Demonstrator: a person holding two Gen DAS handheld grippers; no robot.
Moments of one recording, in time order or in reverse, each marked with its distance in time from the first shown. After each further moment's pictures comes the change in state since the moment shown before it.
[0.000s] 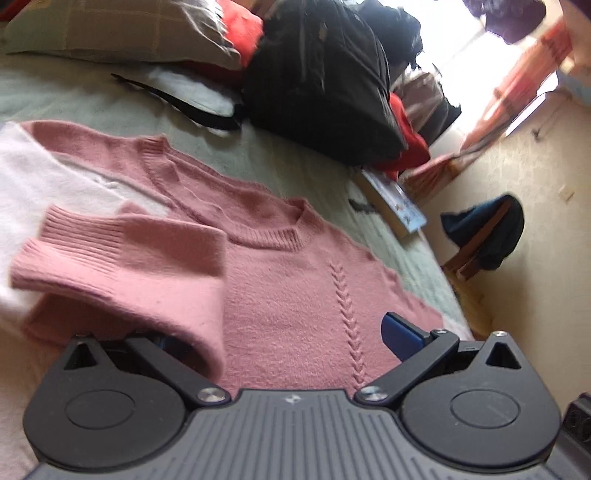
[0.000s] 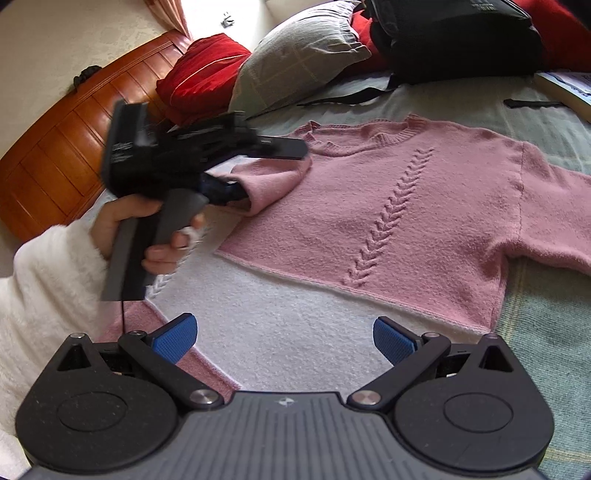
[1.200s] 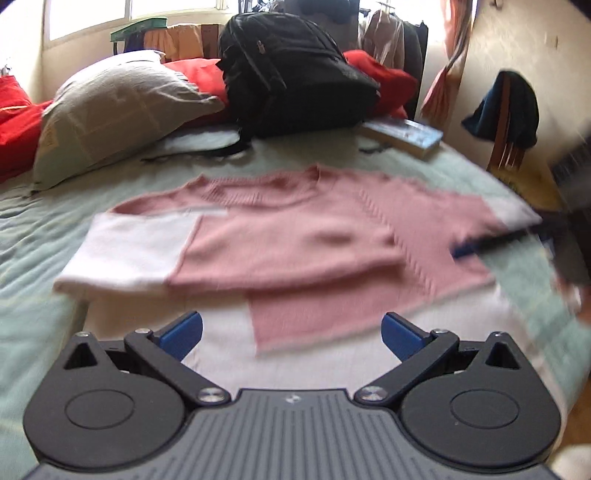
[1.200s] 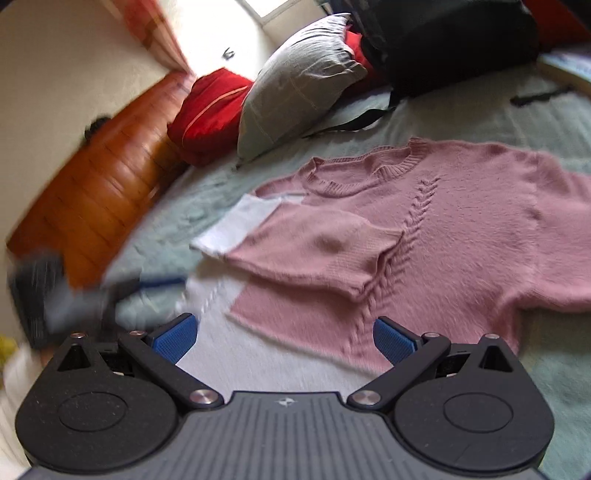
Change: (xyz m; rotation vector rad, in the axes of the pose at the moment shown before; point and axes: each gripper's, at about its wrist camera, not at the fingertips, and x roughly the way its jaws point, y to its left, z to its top) left arm -0.091 -0.040 -0.080 0.540 0.009 0.327; right arm 0.018 -0.045 0.045 0.149 -0.082 0.170
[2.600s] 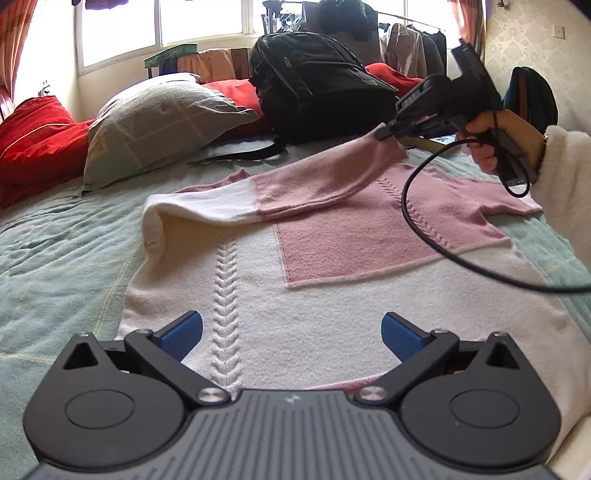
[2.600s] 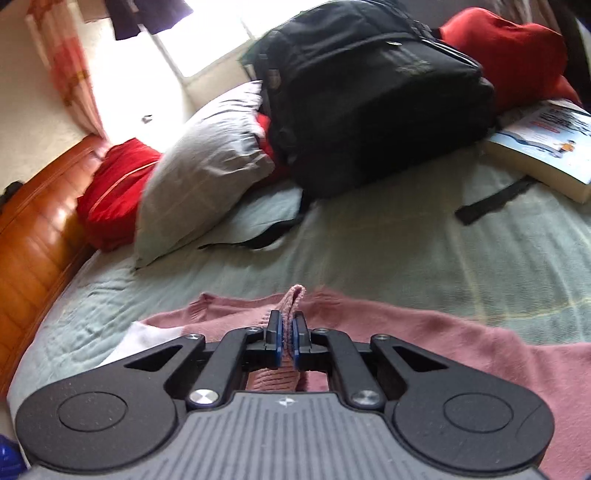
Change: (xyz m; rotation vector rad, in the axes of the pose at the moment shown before) left arm -0.034 -0.006 -0.049 0.005 -0.081 0.129; right arm 0.043 -0.047 0.123 0.023 -0.206 -0.321
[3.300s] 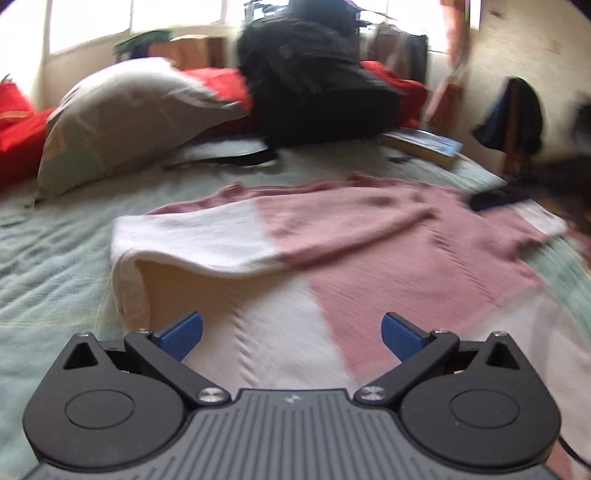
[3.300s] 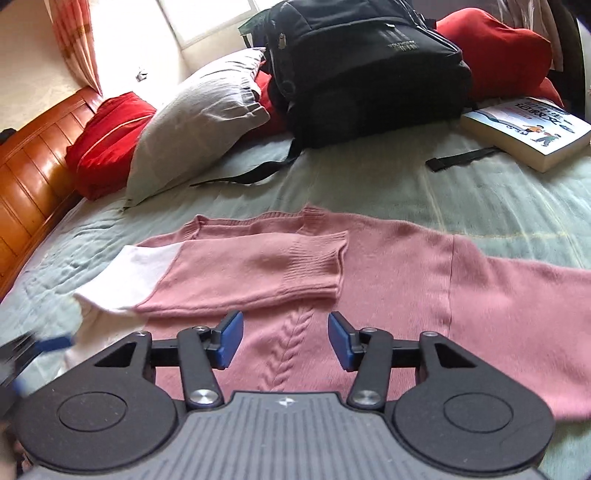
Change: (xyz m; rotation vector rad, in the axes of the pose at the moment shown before) left arm 0.111 0.076 0.055 -0.048 0.028 -0.148; right arm -0.057 0.026 -0.069 -0.107 0.068 -0.073
